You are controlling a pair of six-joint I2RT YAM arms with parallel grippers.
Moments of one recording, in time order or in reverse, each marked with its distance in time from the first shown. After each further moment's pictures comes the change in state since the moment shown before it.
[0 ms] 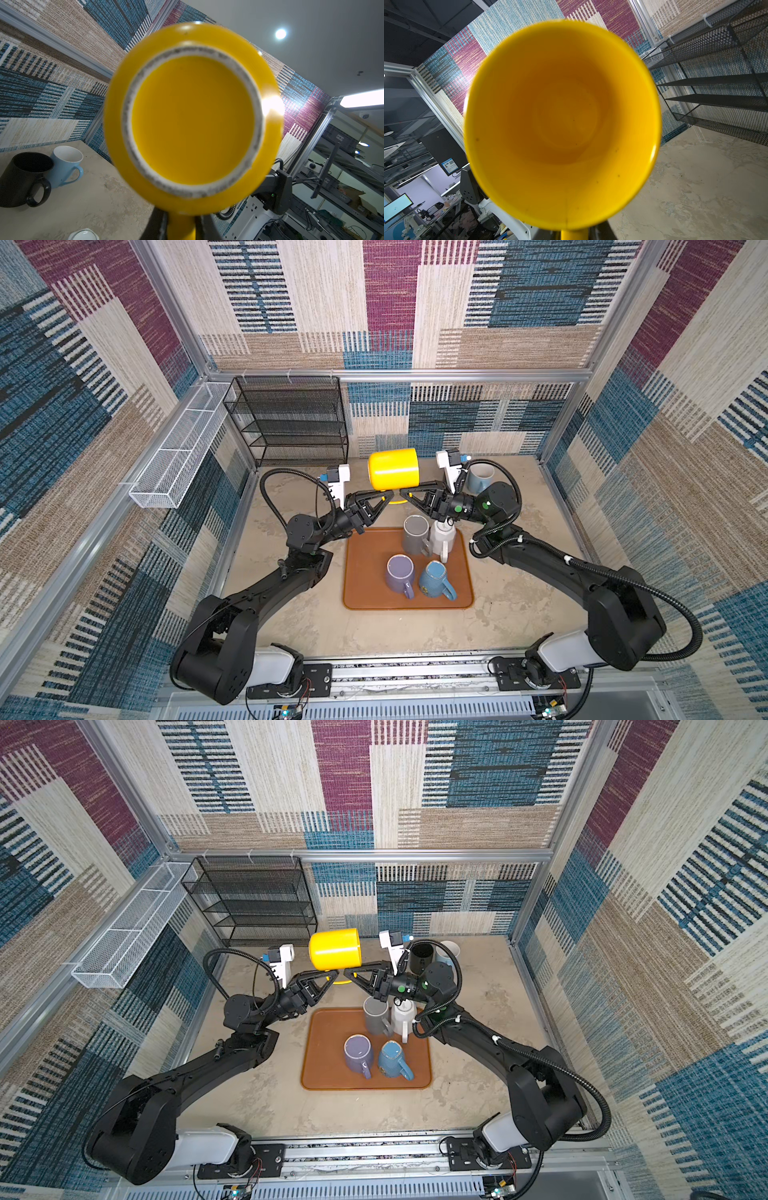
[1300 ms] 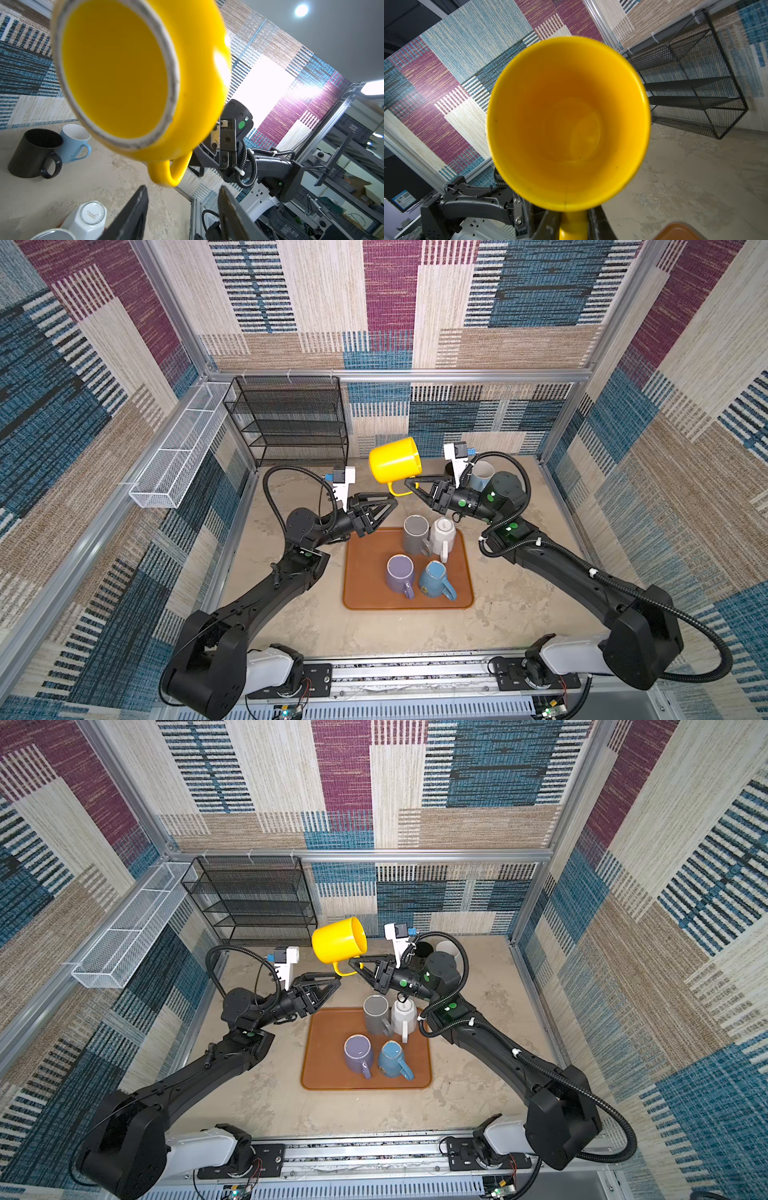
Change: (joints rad) left arm -0.004 -0.108 0.023 -0.316 0.047 0.134; right arm 0.001 -0.108 0.083 -0.387 0.193 -0.142
